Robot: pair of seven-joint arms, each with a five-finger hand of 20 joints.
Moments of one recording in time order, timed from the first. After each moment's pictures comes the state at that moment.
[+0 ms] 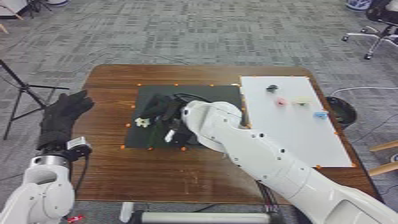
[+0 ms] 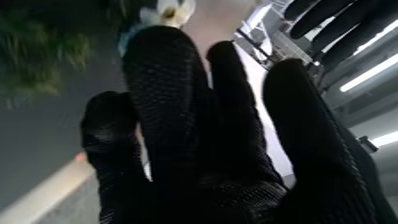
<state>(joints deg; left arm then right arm) 111.6 -63.2 -100.6 -105.3 57.2 8.7 12.0 -53.9 -76.4 35.4 -86.1 -91.8 -14.3 23.2</state>
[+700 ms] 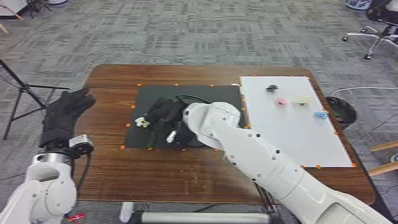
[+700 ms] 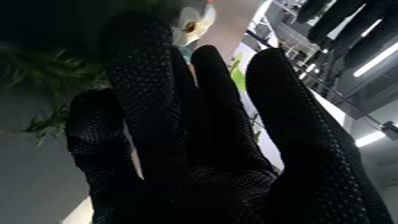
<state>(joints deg) 110.6 -63.0 -99.9 -105.2 57.2 8.9 11.9 -56.0 -79.3 39.2 -82.3 -93.6 -17.6 25.1</state>
